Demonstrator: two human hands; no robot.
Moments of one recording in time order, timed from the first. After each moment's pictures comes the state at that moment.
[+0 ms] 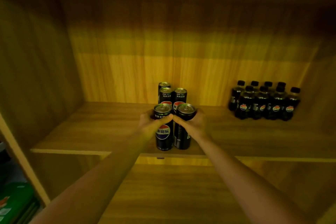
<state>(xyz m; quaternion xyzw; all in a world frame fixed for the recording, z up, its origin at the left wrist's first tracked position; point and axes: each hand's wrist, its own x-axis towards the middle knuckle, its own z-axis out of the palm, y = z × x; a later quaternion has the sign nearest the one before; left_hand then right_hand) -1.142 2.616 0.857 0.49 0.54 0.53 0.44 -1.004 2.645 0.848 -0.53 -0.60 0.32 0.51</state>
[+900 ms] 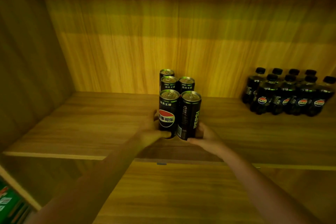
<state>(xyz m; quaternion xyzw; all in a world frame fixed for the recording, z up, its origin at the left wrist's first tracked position) -1.162 2.693 0.785 0.55 0.57 0.41 0.46 -0.972 2.701 0.777 -0.57 -0.67 0.39 0.26</state>
